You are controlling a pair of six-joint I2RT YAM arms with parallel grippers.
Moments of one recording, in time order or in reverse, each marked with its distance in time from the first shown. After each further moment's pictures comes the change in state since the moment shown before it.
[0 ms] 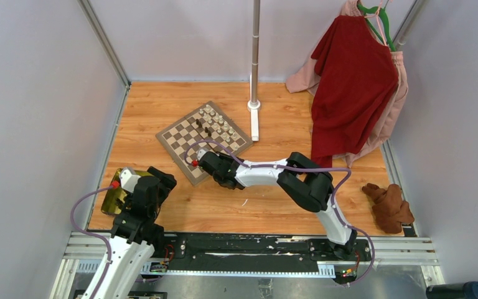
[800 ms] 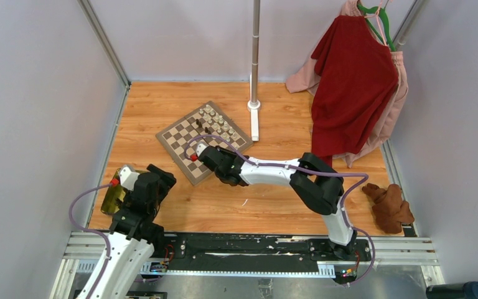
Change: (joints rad) left arm 0.000 0.060 0.038 -0.005 -0.007 -0.007; right arm 0.002 -0.100 -0.002 -0.030 -0.019 0.000
